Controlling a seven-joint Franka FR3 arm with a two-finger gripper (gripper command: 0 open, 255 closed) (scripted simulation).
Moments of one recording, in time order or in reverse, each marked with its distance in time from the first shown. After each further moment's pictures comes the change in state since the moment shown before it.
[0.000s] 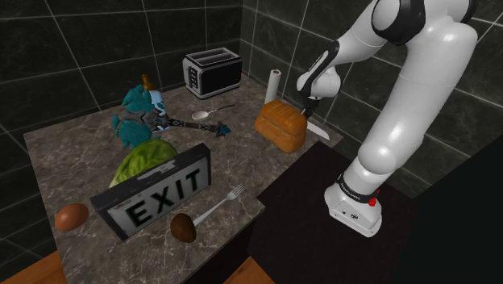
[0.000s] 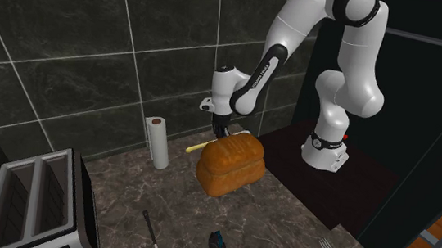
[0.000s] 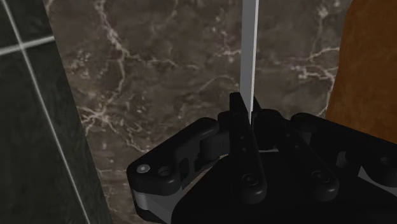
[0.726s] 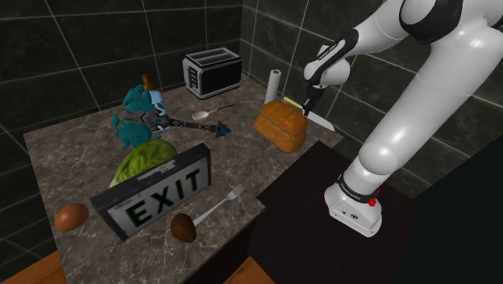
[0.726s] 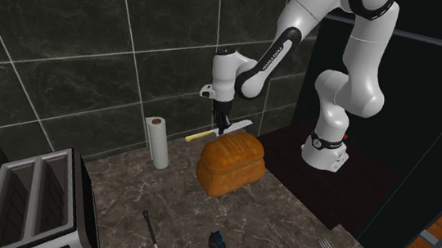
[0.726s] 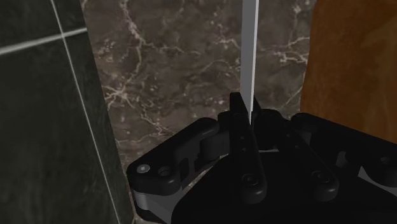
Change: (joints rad) arm 0.026 -0.171 -0.056 0.006 -0.170 -0.156 0.118
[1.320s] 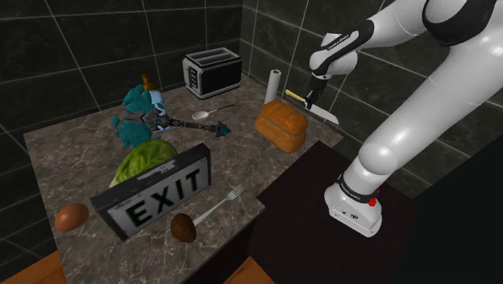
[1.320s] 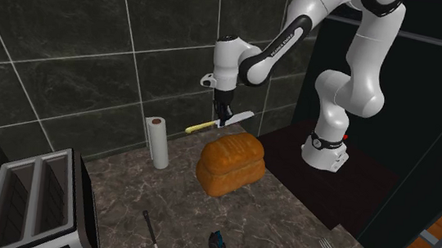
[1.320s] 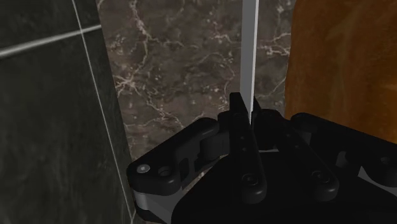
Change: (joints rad) arm -0.006 -0.127 0.004 0.018 -0.090 -0.132 0.069
